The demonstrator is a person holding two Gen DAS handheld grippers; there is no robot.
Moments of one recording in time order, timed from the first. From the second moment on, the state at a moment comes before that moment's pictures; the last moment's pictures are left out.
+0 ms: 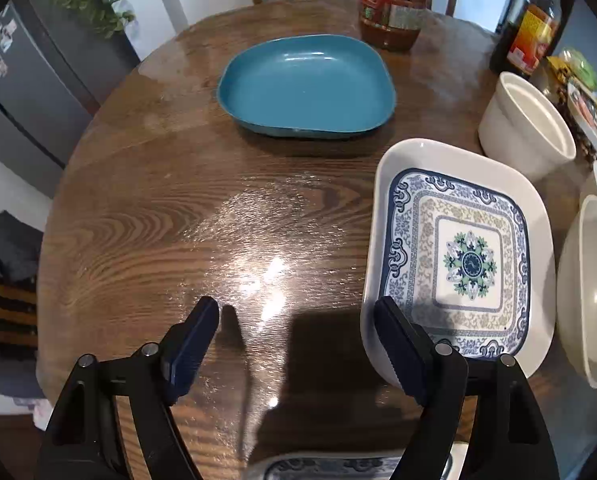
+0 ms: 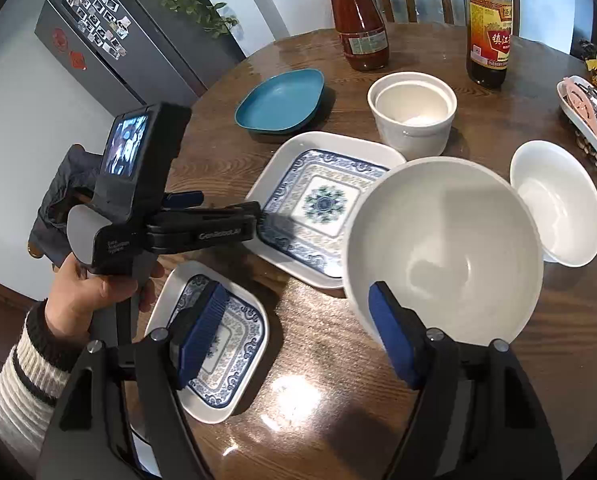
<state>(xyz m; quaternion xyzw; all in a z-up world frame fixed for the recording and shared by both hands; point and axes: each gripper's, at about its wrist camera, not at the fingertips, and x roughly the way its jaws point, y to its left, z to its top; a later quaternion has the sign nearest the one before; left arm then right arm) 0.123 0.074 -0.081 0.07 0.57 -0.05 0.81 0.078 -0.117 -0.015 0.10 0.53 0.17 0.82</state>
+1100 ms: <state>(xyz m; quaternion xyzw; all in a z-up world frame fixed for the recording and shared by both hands) 0.132 0.150 -0.076 0.03 0.57 -0.10 0.82 0.184 -0.016 -0.084 -0.04 0.58 0.14 0.80</state>
